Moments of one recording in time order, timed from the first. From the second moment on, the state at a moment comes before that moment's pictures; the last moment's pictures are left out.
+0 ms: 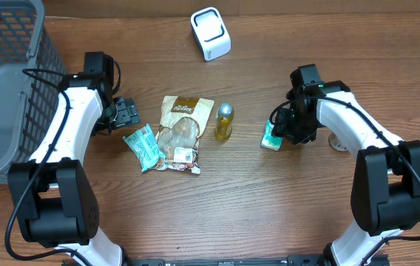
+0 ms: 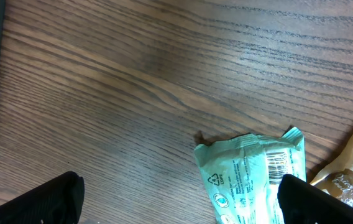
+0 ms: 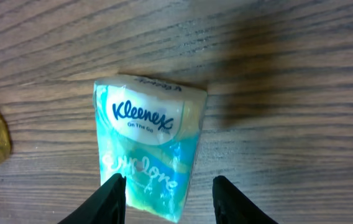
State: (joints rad) left arm 0.03 1.83 1.38 -0.98 -0.15 -0.33; right arm 0.17 1.87 1.25 -0.87 -0.18 0.37
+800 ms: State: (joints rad) left arm 0.03 1.83 1.38 -0.98 -0.15 -0.33; right arm 0.17 1.86 1.14 -0.68 -0.20 0.44
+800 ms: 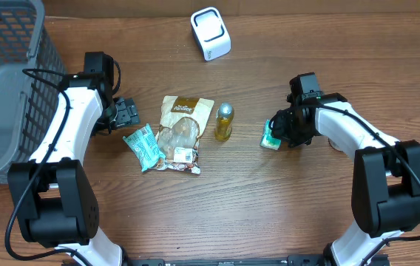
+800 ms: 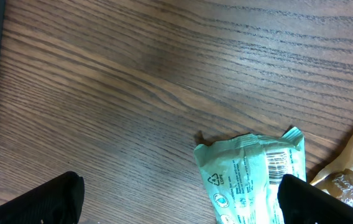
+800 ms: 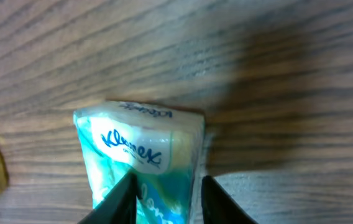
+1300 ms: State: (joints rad) left arm 0.03 1.83 1.38 -0.98 -0.15 -0.33; right arm 0.17 1.86 1.18 -0.73 -0.26 0.44
